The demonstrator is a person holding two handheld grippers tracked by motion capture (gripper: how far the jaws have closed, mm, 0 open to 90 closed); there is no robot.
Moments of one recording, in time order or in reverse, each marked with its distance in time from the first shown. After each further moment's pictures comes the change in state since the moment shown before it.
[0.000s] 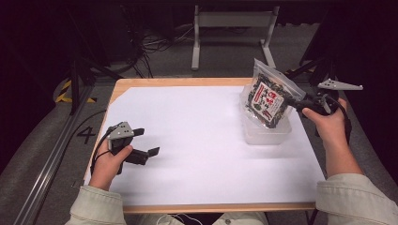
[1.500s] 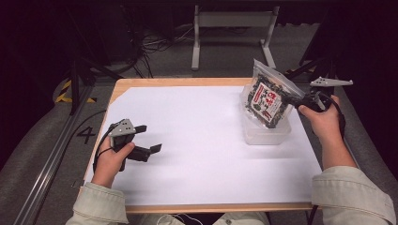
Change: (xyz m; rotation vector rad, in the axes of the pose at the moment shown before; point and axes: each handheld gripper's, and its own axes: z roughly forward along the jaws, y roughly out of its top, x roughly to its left) left arm 0.003 0.007 0.007 -0.023 -0.008 0.016; right arm -0.005 0.002 0.018 0.069 0.068 -0.017
